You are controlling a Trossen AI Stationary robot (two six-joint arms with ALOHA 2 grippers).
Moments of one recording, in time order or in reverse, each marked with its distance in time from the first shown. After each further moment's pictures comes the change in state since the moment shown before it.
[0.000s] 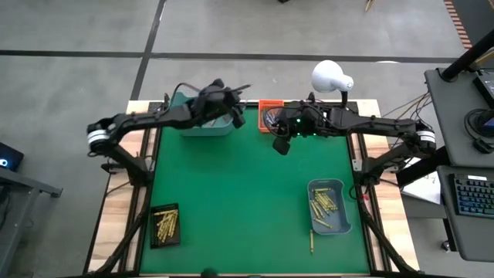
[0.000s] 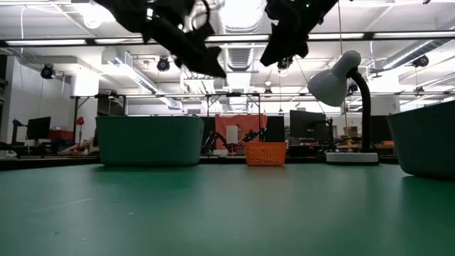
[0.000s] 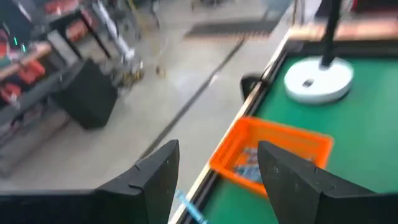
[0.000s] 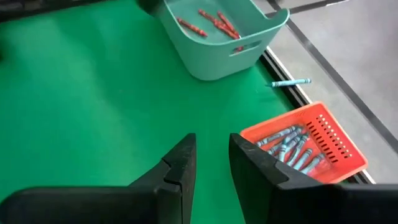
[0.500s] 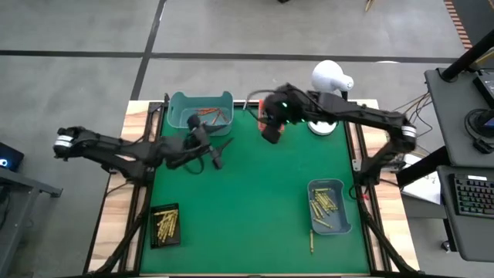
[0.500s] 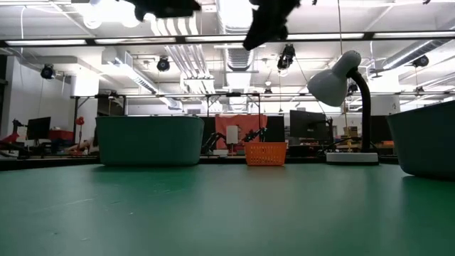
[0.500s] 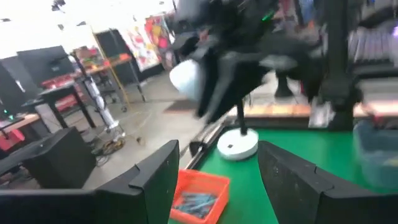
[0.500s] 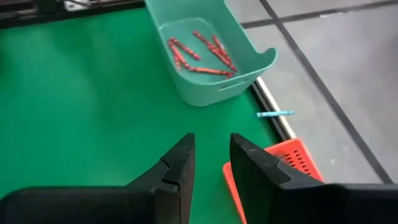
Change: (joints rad) left arm -0.537 -0.412 -0.328 0.210 -0.391 -0.022; right arm -0.032 0.220 0.425 -0.239 0.001 -0.089
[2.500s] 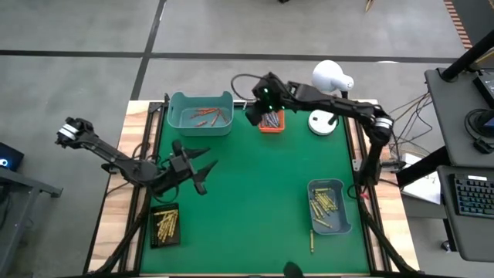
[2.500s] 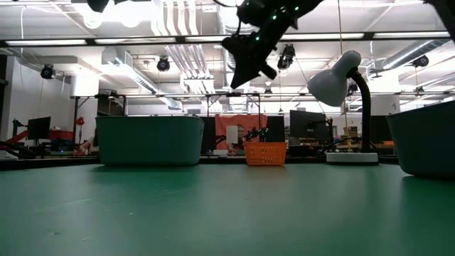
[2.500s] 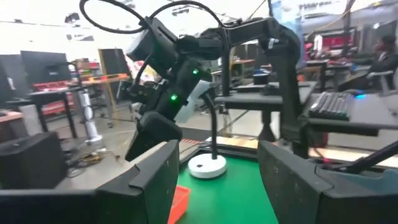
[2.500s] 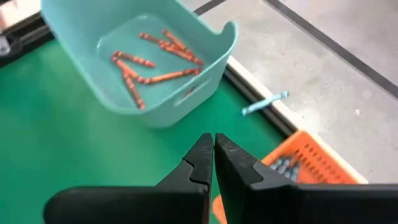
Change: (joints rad) left arm -0.378 -0.055 -0.207 0.395 -0.342 0.001; right arm -0.160 0.200 0.004 0.172 -0.050 0.221
